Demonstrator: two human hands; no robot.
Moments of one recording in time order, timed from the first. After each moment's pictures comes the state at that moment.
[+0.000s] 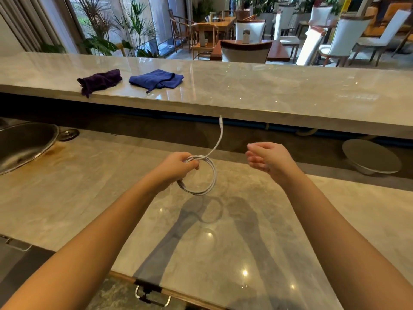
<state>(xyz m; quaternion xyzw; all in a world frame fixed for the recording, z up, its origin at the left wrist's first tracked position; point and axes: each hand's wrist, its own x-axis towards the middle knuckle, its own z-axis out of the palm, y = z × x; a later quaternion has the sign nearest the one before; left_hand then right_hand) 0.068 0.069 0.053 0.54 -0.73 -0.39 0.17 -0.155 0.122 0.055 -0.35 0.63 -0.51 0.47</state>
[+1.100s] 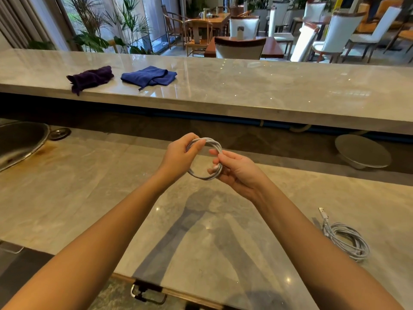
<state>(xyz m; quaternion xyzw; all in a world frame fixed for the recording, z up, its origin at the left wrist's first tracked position) 0.045 0.068 0.048 0.43 -0.77 -0.30 0.36 -0.104 0.135 0.042 -0.28 0.43 -0.54 0.67</state>
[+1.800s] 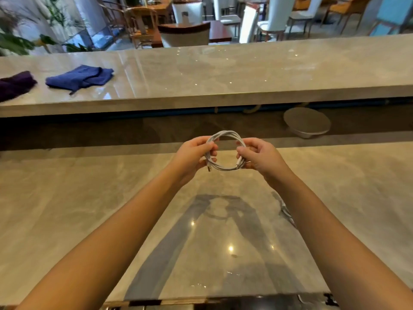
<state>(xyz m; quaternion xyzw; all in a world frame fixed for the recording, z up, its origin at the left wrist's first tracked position) -0.075 0.101 0.037 0.37 -0.60 -0.66 0.25 -0.220 0.199 0.033 -0.36 0.66 -0.53 0.38</state>
